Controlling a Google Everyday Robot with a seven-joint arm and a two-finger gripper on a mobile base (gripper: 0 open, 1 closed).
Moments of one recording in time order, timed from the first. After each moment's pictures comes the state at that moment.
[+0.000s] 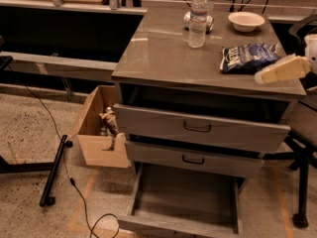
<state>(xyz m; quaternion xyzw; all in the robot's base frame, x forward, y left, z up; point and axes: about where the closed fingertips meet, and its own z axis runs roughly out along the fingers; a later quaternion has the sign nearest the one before) 0.595 -0.312 0.951 -0.31 0.83 0.03 0.47</state>
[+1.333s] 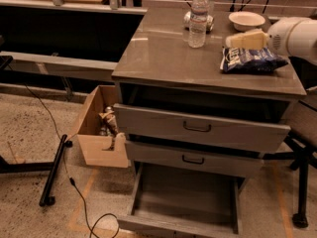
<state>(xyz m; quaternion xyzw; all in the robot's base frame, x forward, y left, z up) 0.725 -0.292 0.967 -0.19 0.77 0.05 0.60</state>
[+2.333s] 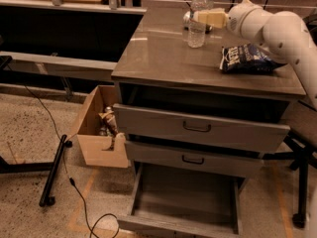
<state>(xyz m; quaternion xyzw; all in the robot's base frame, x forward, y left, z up) 0.853 -0.214 0.988 -0.17 0.69 0.12 0.70</state>
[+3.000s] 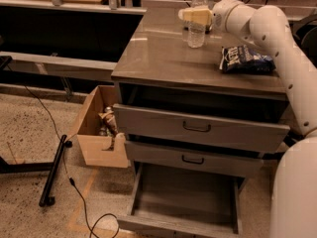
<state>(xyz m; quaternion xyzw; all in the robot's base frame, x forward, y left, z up) 0.882 -0.162 0.990 -0.22 0.67 0.16 0.69</state>
